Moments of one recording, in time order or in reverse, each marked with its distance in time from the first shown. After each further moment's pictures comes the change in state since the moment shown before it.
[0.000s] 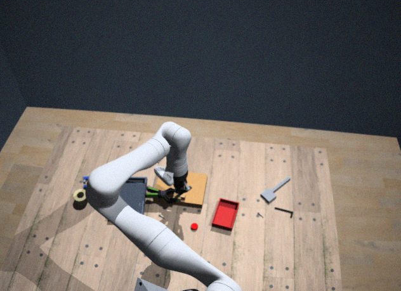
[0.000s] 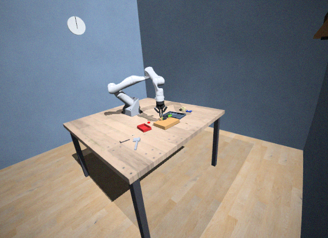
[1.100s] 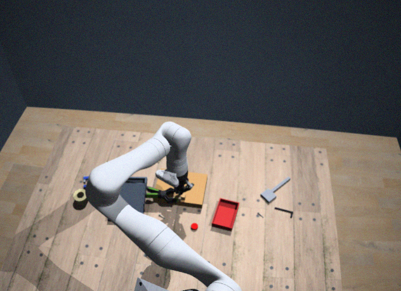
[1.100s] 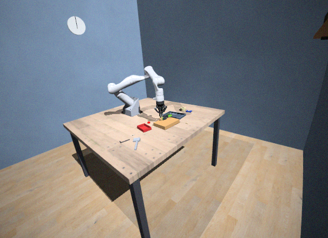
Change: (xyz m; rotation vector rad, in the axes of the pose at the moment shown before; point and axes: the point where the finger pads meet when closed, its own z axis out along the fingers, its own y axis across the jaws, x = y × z) arm 0.000 0.000 0.000 0.000 0.000 -0.268
